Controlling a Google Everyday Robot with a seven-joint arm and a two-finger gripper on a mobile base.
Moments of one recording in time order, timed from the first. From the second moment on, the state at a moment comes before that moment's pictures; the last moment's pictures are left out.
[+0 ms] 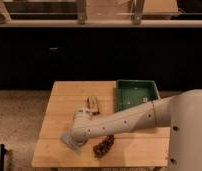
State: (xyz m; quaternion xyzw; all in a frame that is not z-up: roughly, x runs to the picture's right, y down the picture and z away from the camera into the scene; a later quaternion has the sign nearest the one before) arm -0.129 0.284 0.763 -0.24 -0.22 -0.34 0.88
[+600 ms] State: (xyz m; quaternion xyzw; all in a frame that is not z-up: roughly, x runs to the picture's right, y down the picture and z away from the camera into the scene) arm -0.138 0.281 0.752 -0.24 -0.21 -0.35 0.88
